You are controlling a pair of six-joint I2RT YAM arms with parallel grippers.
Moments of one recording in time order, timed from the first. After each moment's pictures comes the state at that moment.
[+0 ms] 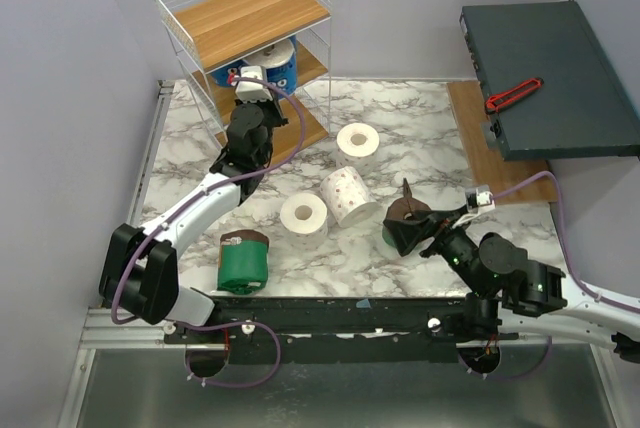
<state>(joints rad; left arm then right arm) -0.46 1.41 1.00 0.47 -0.38 -0.22 1.31 0.44 0.59 -0.25 0.75 0.57</state>
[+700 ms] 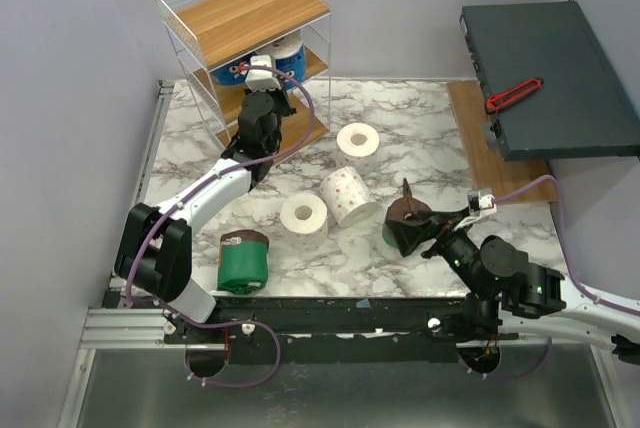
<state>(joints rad) -0.46 1.54 1.11 0.49 -0.38 -0.23 1.31 0.39 0.55 -0.23 0.78 0.54</state>
